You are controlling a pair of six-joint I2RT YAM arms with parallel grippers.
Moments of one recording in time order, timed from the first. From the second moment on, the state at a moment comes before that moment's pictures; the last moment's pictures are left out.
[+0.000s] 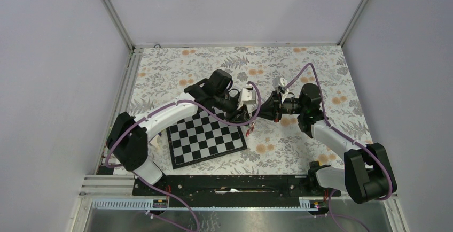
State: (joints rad) left arm -0.75 1.59 1.23 -0.44 0.82 0.52; right arm 0.28 1.24 0.55 0.63 -1.25 0.17
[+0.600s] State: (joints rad) left arm -0.75 1.61 1.23 -0.42 0.84 0.50; right arm 0.28 1.24 0.55 0.62 -1.25 0.16
